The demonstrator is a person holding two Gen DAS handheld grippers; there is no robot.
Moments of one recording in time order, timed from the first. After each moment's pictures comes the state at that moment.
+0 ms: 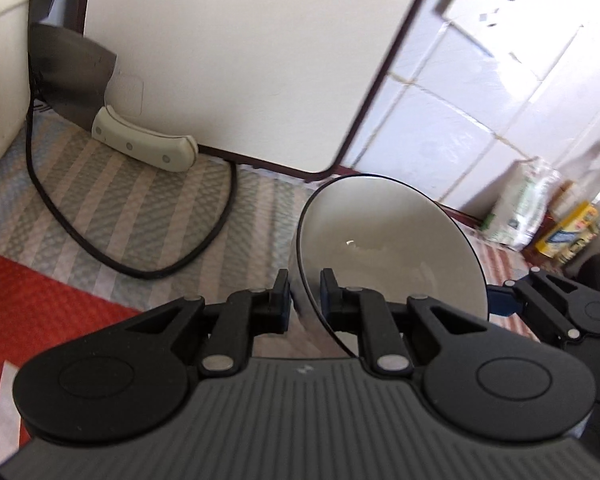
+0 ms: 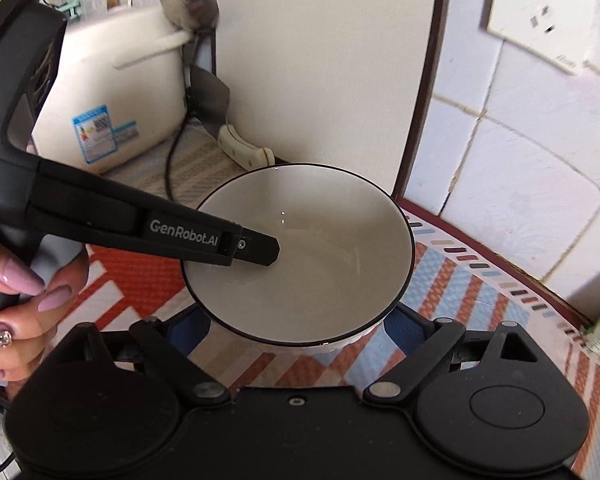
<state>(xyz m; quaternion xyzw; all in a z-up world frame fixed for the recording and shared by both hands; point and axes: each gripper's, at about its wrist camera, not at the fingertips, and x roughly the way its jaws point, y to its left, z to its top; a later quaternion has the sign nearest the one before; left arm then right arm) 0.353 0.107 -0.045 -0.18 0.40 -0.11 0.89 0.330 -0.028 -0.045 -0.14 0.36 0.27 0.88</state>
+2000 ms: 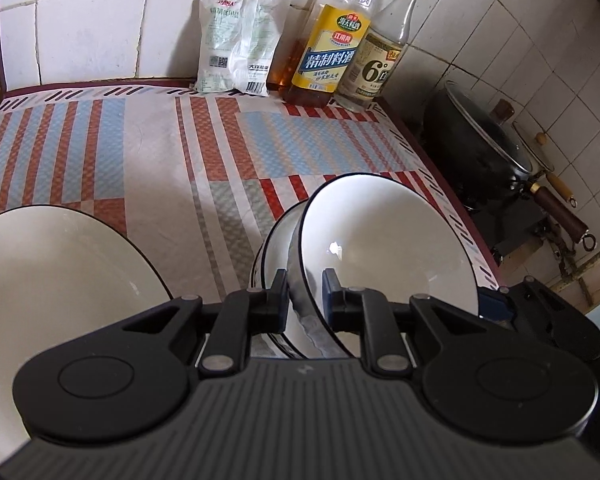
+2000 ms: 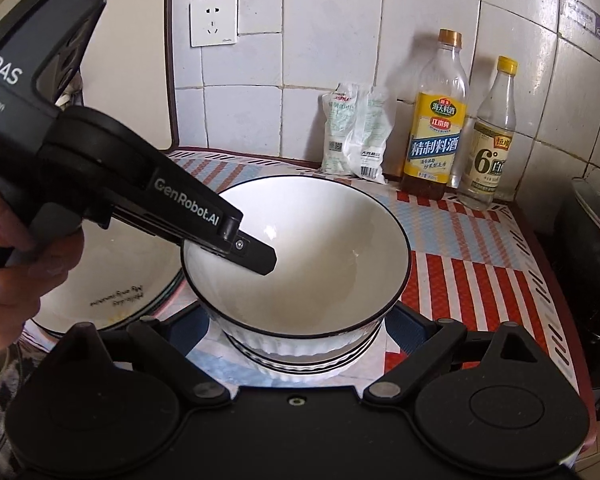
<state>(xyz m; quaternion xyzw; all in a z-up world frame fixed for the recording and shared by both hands) 0.235 -0.179 -0.005 -0.08 0.45 -0.29 0.84 0.136 -0.304 -0.027 -0.06 0.34 0.10 0.93</state>
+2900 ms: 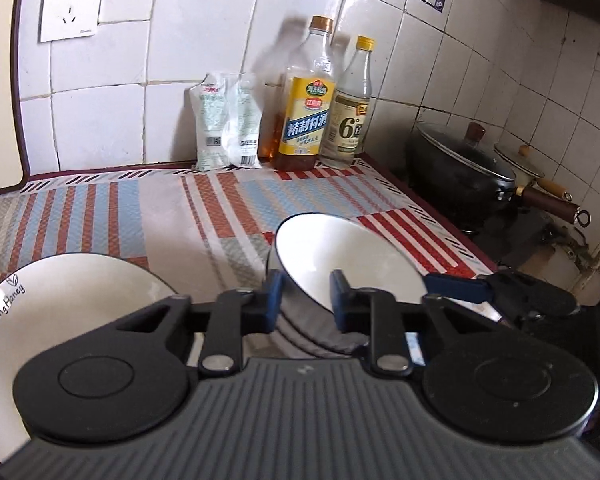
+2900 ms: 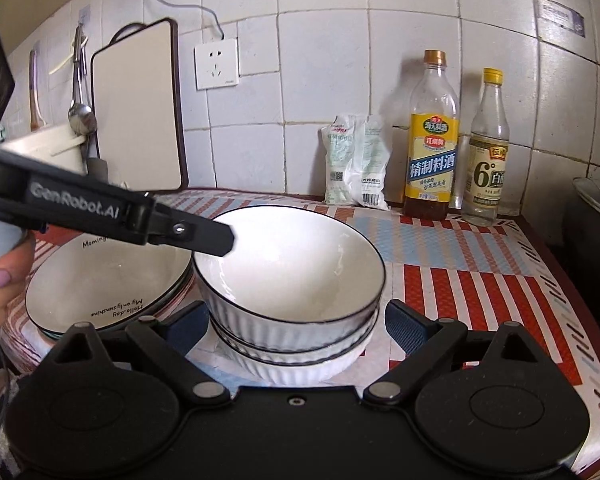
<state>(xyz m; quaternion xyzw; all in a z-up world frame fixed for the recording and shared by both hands) 0.176 -0.160 0.000 -0.04 0.31 -0.30 0.90 0.115 -0.327 -0.046 -0.01 0.26 0.12 0.96</state>
